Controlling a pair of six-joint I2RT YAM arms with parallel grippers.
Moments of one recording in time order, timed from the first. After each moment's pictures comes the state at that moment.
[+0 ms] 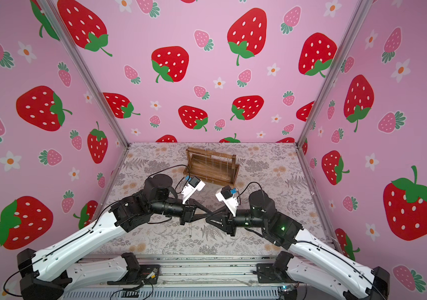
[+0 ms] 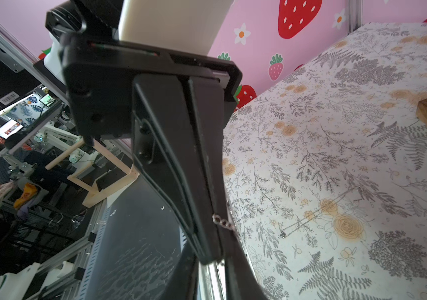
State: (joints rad) left arm -0.86 1.09 1.07 -0.44 0.67 -0.44; right arm 0.91 0.82 0.73 -0.18 -0.53 0.39
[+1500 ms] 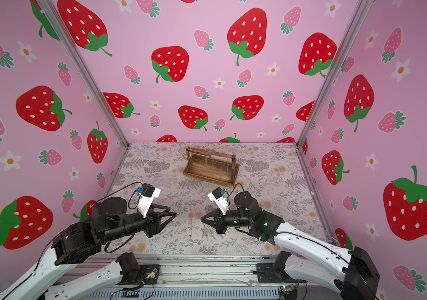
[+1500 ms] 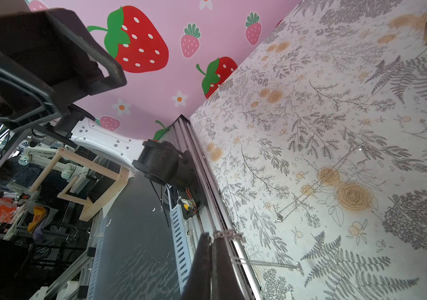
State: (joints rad) left arm -0.87 0.62 0.98 -0.83 0.08 -0.37; right arm 0.95 1.04 0.66 -0.01 -0.50 0.52
